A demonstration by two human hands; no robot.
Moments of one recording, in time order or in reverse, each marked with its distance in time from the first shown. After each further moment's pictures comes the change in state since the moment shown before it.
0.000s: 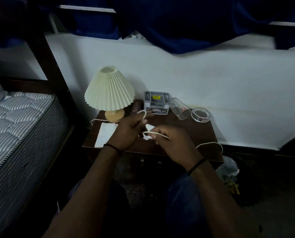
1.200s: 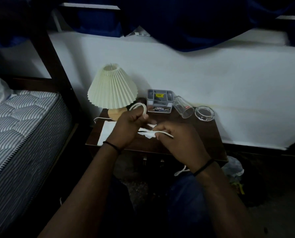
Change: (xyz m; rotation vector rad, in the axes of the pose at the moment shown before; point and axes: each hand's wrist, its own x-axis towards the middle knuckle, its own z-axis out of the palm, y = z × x) left_hand -0.003 0.020 -0.007 -0.199 -0.005 -0.074; right_hand -0.003 -0.009 -0.009 -0.148 0.101 -0.050
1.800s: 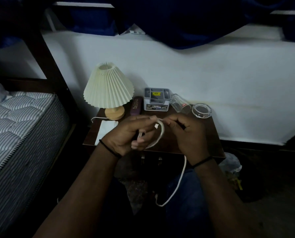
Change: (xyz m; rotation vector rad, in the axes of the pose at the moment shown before) left_hand -0.015 0.028 0.010 -0.761 -0.584 -0.256; right_hand -0.002 0.026 -0.004 0.311 0.281 0.010
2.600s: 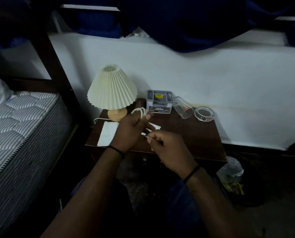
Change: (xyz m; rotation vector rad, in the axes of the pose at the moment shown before) left_hand 0.011 -0.017 -0.024 0.777 0.744 0.245; right_hand -0.019 -0.018 0.037 -0.100 -0.344 0.158
